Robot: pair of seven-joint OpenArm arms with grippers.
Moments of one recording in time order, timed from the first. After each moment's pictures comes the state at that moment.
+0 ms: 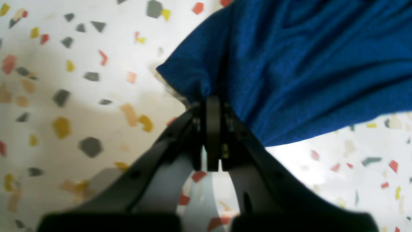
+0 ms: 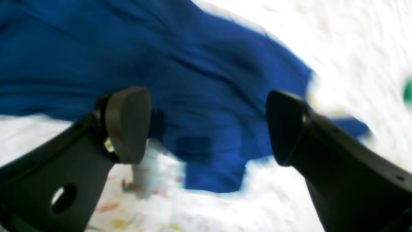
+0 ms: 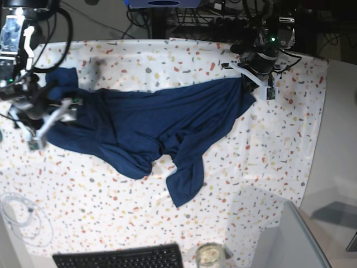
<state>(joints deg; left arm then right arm) 24.7 -10.8 -1.8 86.2 -15.7 -3.7 18.3 -12.0 9.0 17.2 100.0 10.7 17.7 -53.8</state>
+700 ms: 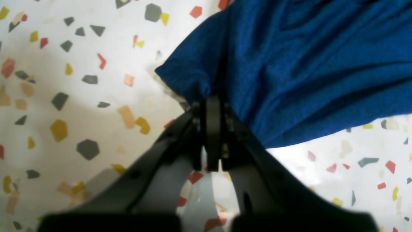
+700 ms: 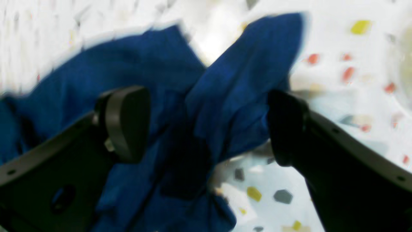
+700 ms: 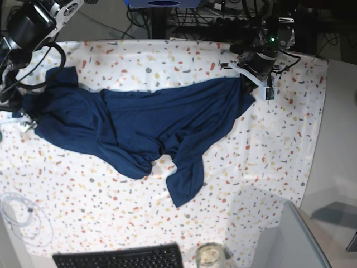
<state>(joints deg) 24.6 -10.7 -1.8 86.3 -15.7 -3.8 18.3 4.5 2.2 49.4 72.2 11.3 11.8 -49.1</state>
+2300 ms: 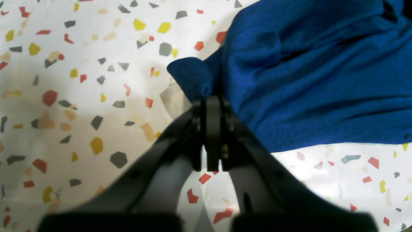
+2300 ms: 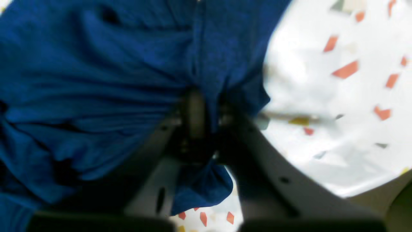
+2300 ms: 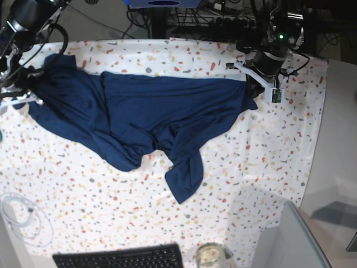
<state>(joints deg) 27.6 -13.6 -1.6 93.8 -16.0 -3.9 19.2 -3.0 1.5 44.7 80.0 11.6 7.9 -59.5</state>
